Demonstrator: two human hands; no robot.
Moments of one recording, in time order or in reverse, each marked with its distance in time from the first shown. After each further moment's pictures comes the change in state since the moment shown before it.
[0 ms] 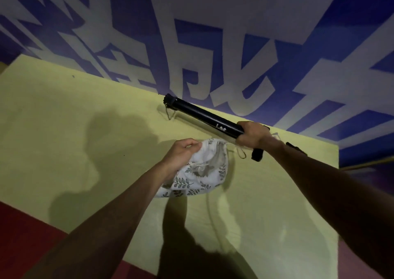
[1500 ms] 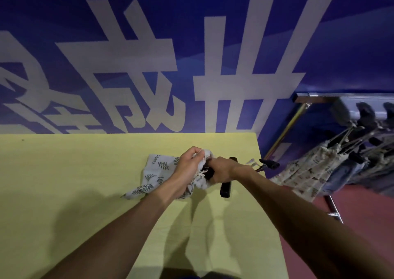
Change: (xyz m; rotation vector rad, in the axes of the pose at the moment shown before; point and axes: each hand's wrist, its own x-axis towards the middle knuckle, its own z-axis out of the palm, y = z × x) left_hand -0.095 0.054 0.176 0.038 -0.154 0.248; right_hand -0.181 0.071 0.012 0.073 -0.128 -0.079
